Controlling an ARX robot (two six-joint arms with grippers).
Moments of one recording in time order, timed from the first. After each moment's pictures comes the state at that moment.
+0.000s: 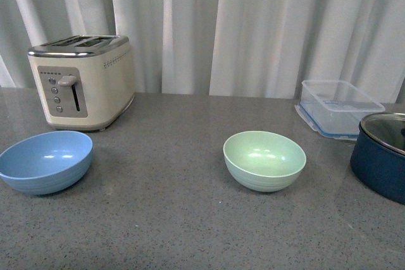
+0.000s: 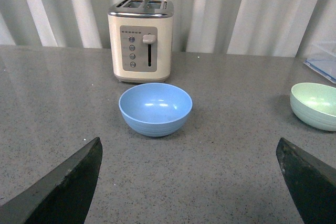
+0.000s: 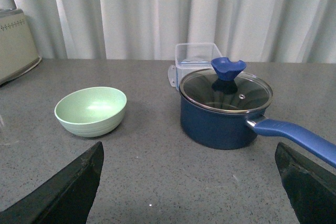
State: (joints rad) left arm 0.00 0.00 0.02 0.00 0.00 0.00; right arm 0.00 0.00 0.01 0.00 0.00 0.00
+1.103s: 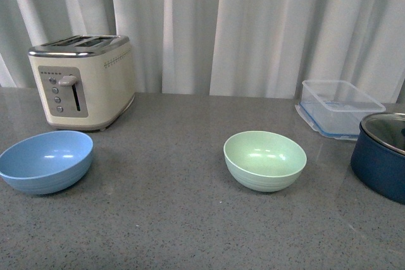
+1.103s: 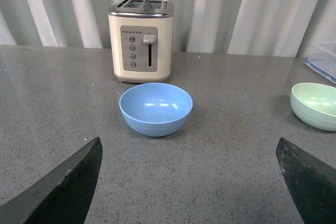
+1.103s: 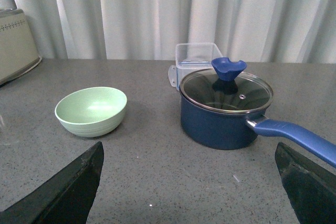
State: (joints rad) left arm 0.00 0.00 0.02 0.00 0.00 -0.01; right arm 0.00 0.00 0.01 0.00 0.00 0.00
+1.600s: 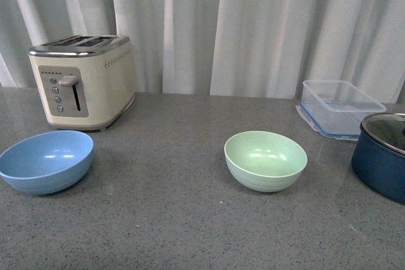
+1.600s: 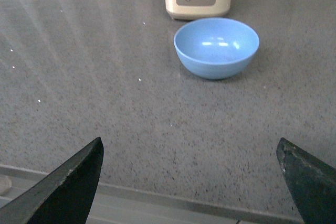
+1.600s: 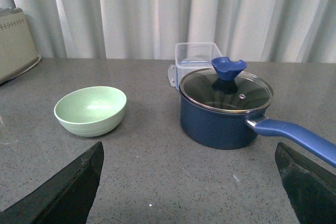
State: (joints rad) left arm -0.02 0.21 0.11 -0.15 -0.23 0.06; right arm 0.00 0.00 0.01 0.00 0.00 0.00
